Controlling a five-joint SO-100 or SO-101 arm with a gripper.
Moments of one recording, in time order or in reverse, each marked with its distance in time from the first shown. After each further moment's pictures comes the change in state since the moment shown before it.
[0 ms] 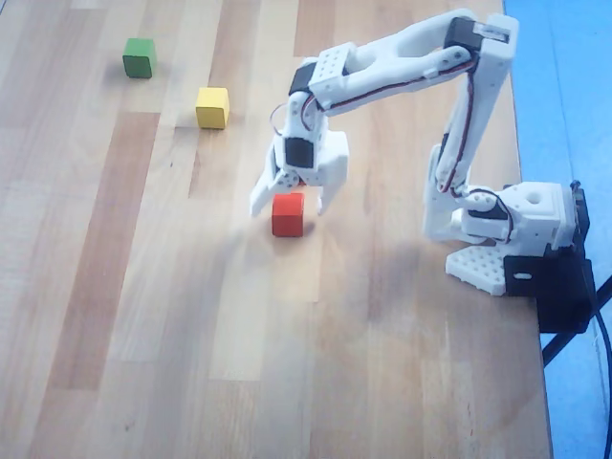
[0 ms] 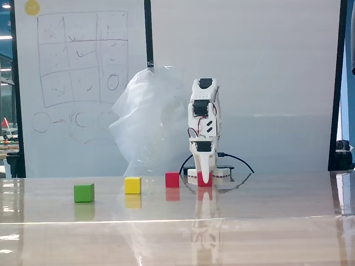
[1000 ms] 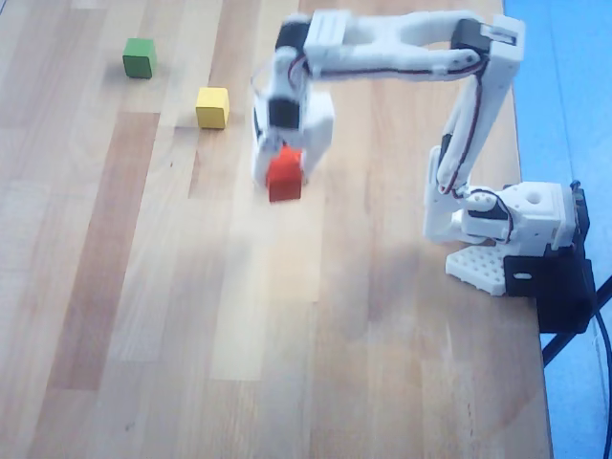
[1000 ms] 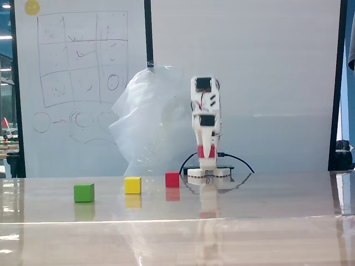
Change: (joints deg) arm -2.7 5.5 -22.1 24.4 -2.6
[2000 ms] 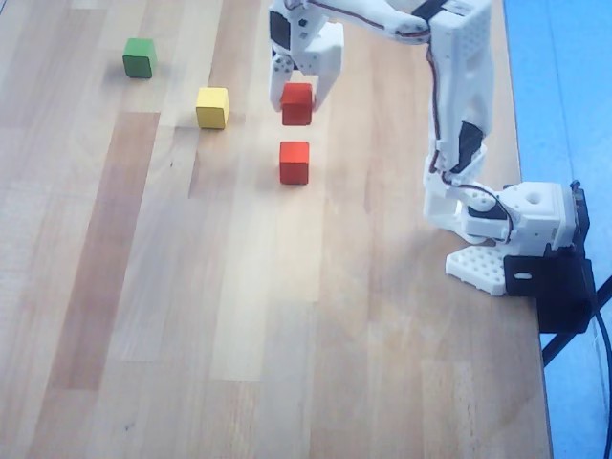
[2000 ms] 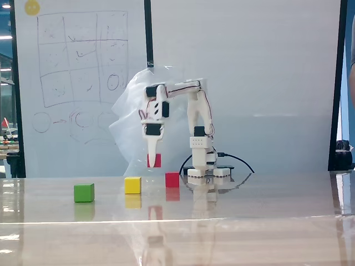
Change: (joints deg) arm 32.3 -23.0 -16.1 -5.4 -20.1
